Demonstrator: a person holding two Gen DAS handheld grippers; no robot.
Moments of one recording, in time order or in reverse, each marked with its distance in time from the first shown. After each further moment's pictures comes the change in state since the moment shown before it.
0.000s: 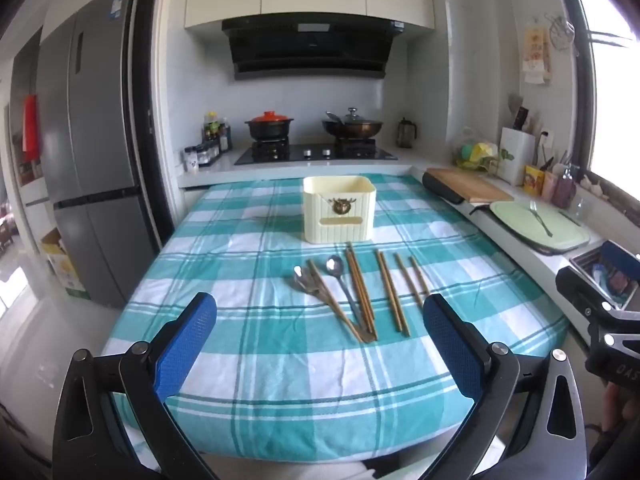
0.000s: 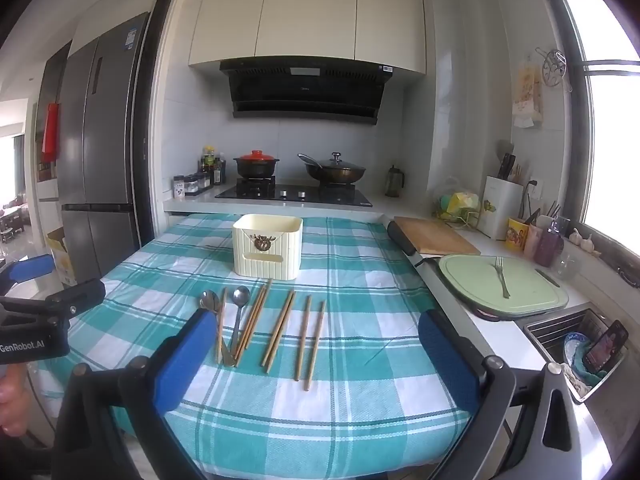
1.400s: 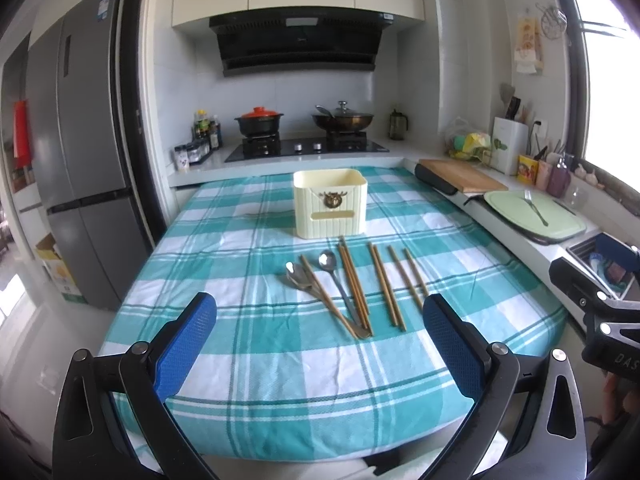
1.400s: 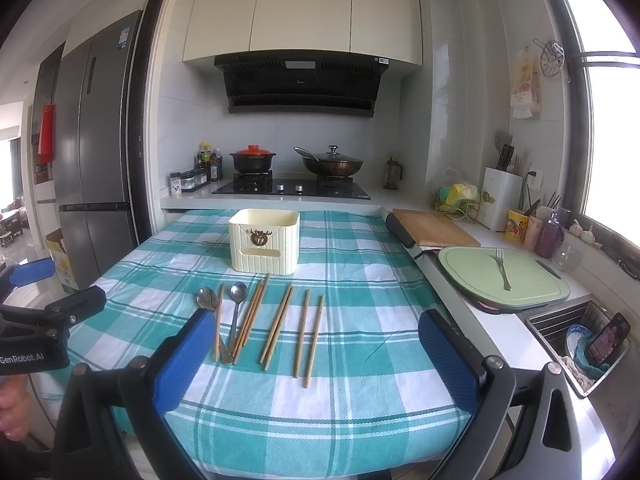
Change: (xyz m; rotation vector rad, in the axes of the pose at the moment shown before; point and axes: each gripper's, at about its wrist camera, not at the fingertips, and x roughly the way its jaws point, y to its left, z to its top) left arm 0.006 -0.006 -0.001 0.036 -0.013 -0.015; right arm 0.009 -0.006 -0.001 0.023 0.027 0.002
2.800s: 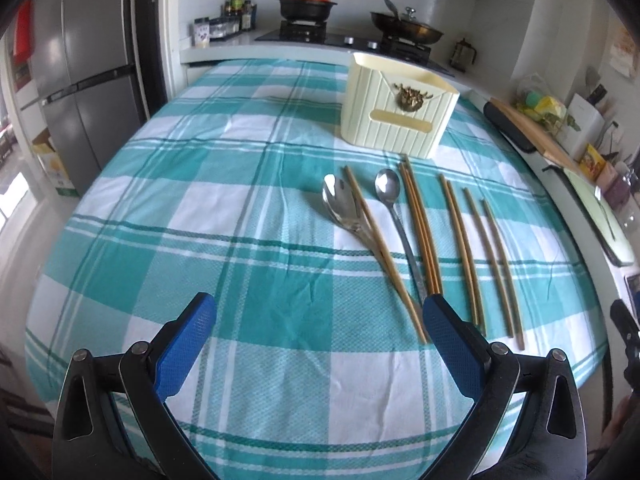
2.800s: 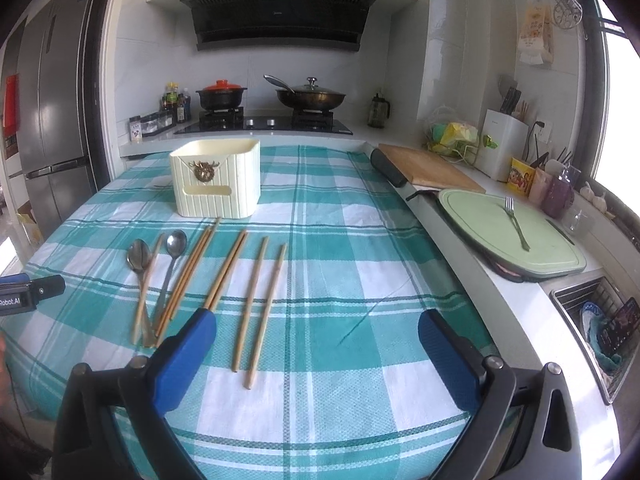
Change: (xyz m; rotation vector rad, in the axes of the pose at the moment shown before) left arm 0.180 0.050 -0.034 -0.226 0.424 0.038; right arm 0.133 -0.039 -0.027 0.009 0.239 -0.068
